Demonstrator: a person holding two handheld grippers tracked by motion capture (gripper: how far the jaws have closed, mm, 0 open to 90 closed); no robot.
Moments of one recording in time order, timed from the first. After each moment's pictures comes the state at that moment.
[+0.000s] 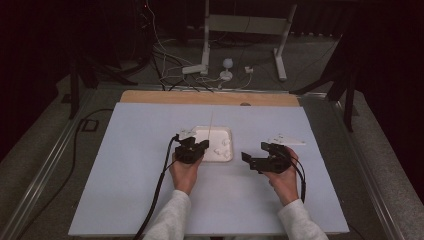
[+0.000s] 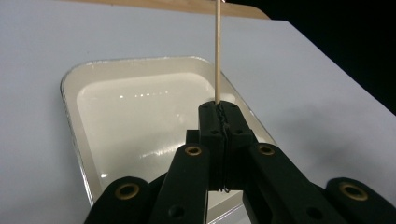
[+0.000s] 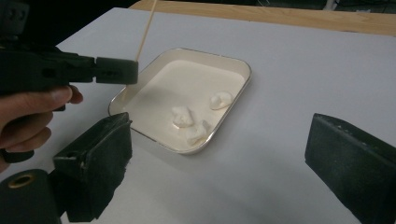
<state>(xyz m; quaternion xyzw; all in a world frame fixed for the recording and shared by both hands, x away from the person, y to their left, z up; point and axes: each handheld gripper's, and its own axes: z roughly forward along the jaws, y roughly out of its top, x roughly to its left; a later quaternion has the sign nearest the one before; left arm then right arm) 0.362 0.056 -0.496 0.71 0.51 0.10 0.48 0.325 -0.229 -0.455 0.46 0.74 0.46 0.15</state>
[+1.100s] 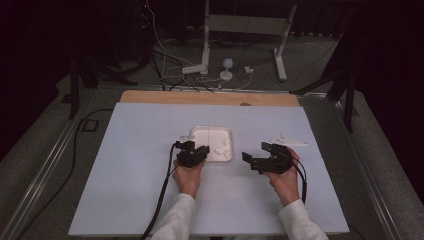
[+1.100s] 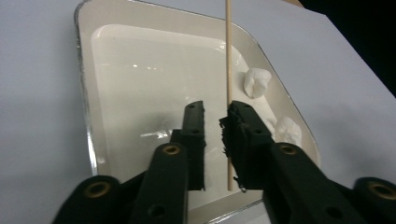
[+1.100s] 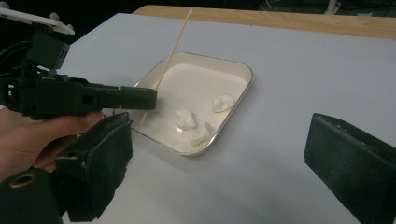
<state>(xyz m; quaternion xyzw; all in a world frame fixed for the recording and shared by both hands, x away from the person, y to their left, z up) 0.364 0.052 -0.524 0.67 0.58 0.08 0.46 0.322 -0.231 -0.454 0.46 0.74 0.47 0.14</state>
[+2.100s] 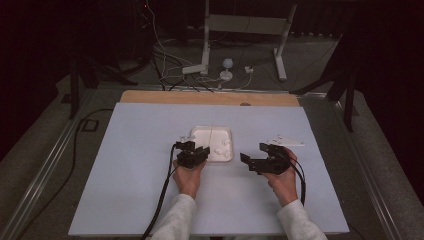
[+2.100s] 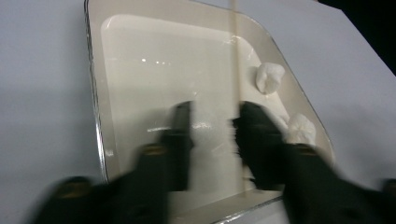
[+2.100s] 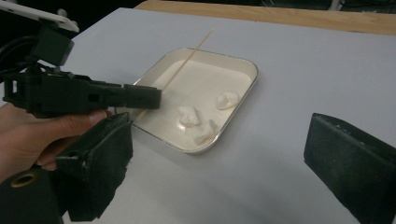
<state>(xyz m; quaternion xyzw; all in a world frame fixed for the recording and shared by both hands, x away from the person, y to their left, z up) 0.363 0.052 -0.523 0.67 0.59 0.09 0.44 0.323 -0.226 -0.456 0.45 0.75 0.47 0.14</state>
